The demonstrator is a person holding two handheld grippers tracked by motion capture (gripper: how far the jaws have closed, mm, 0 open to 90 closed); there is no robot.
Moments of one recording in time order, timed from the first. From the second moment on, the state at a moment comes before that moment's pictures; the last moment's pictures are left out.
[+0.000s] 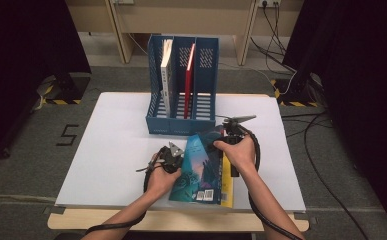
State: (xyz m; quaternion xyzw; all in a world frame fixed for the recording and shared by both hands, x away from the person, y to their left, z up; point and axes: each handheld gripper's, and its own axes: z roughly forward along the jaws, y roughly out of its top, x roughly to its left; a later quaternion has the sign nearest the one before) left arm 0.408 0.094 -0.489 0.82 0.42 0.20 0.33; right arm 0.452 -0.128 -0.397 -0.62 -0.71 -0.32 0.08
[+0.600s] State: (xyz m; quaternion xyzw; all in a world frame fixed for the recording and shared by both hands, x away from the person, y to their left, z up) left arm 0.411 0.143 -0.476 0.78 0.44 0.19 0.41; right arm 0.444 -0.136 -0.391 -0.61 -0.70 -0.36 0.10
